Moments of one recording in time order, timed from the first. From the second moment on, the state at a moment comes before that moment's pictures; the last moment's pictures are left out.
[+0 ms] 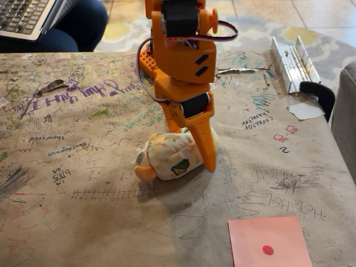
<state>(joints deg) -3.5 85.4 111.1 65.4 -27.2</state>
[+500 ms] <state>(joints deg) 0.4 87.5 118.7 64.7 -39.7</state>
